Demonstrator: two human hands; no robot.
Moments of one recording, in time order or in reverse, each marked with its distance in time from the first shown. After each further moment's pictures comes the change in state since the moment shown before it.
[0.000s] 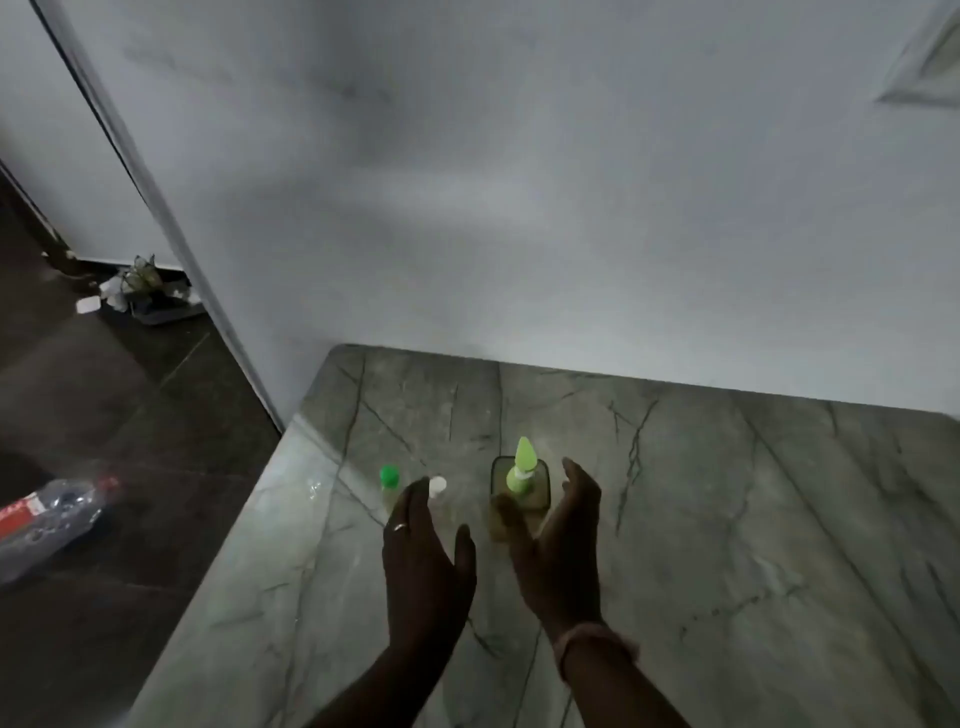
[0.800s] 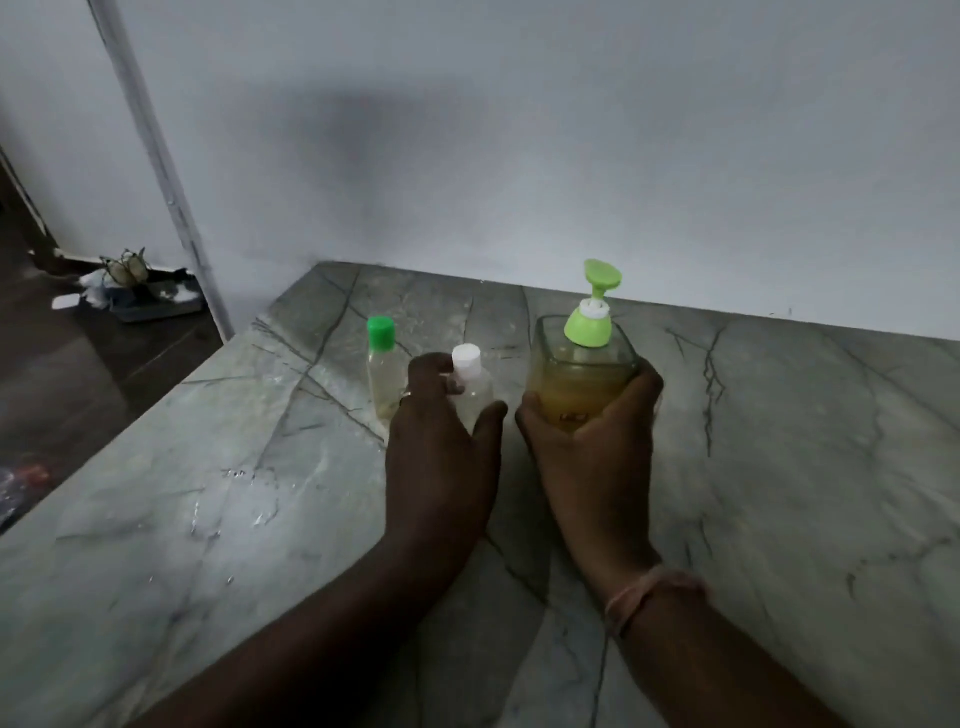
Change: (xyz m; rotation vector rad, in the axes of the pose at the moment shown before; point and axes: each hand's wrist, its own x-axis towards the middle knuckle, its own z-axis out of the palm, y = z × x) left_hand 0.012 -0.079 0.070 -0.301 0.150 0.208; right_hand -0.023 0.086 0.089 0.157 0.277 -0.164
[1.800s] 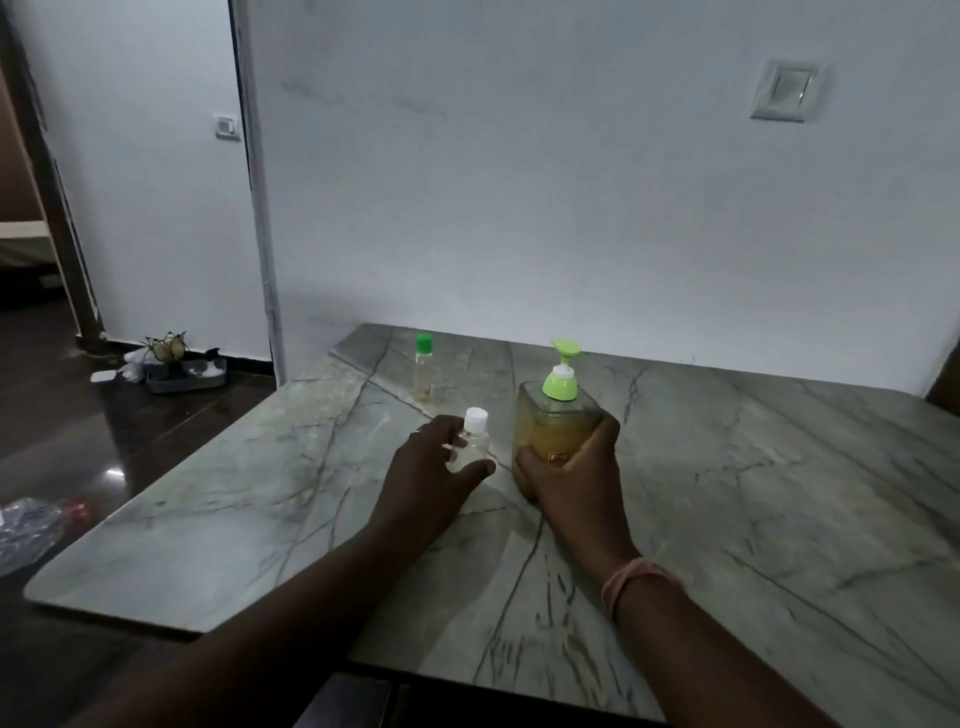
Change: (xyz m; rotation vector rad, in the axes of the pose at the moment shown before) left_hand -0.117 0.014 -0.102 0.010 -0.201 0.122; right_hand -0.119 -0.034 -0.106 0.090 -0.134 0.010
